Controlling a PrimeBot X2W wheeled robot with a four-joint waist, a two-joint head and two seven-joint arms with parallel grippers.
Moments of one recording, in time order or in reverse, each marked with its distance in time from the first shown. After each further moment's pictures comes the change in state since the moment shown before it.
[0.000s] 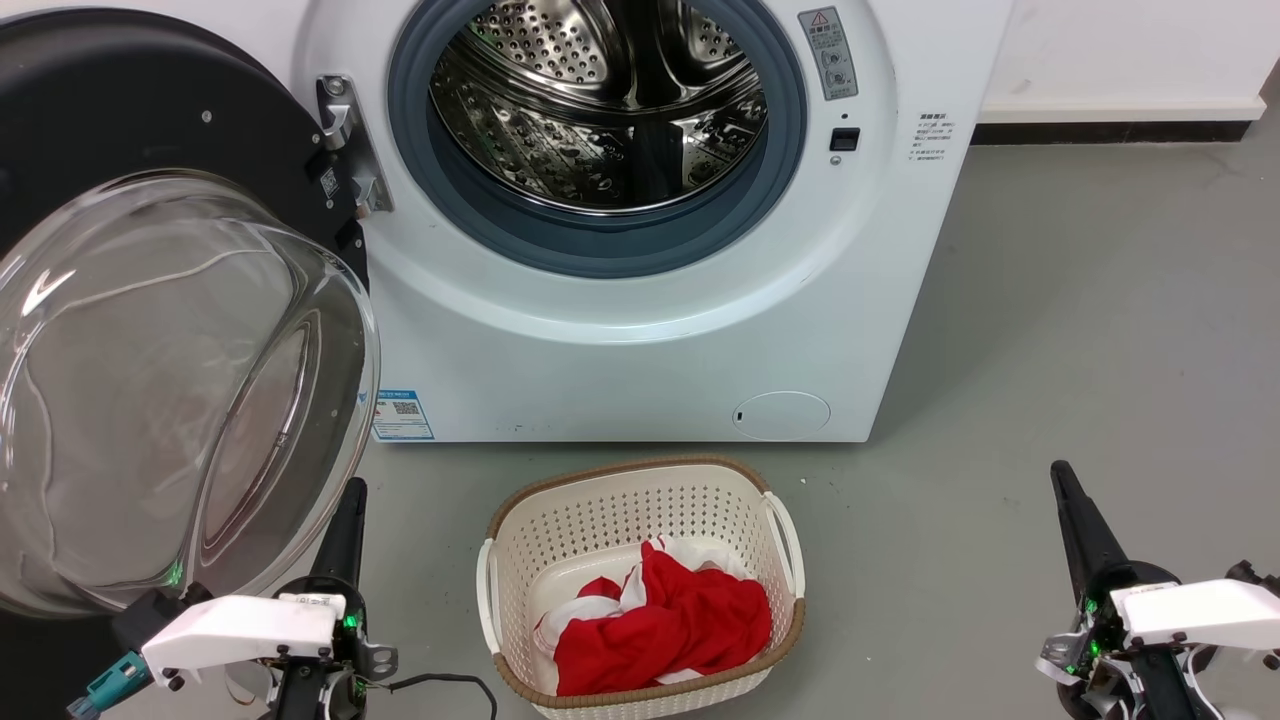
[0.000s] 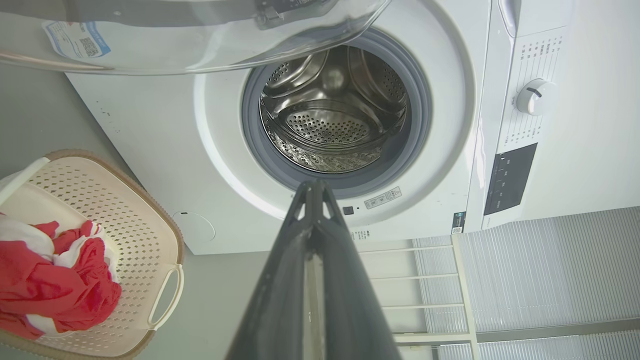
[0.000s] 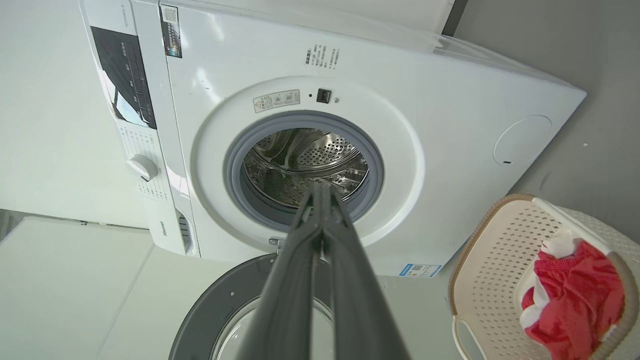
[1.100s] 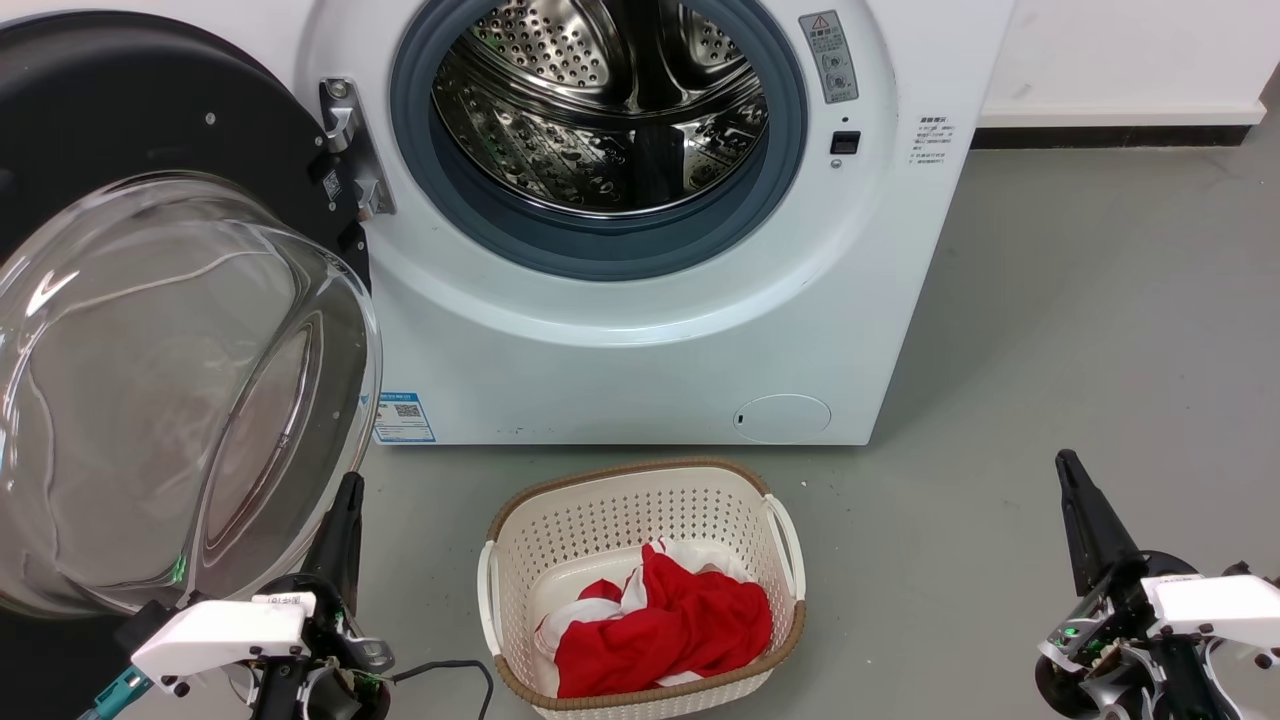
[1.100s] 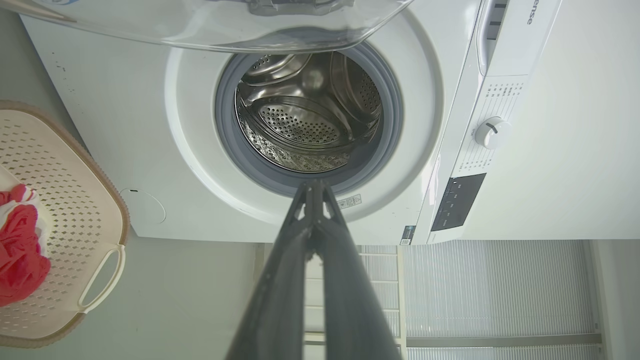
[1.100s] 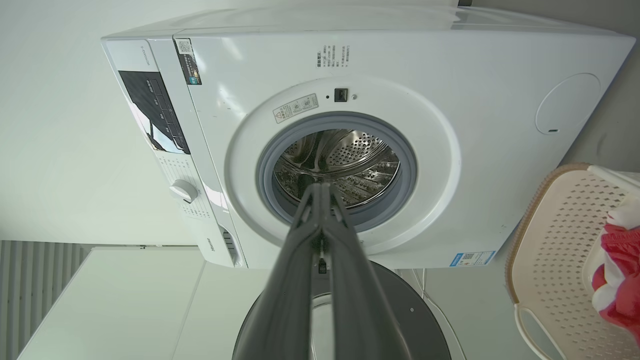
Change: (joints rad) left arm -0.005 -0.001 0.017 0.004 -0.207 -0.013 0.051; right arm -0.021 0.002 -0.021 0.015 0.198 0.000 0.048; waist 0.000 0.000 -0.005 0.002
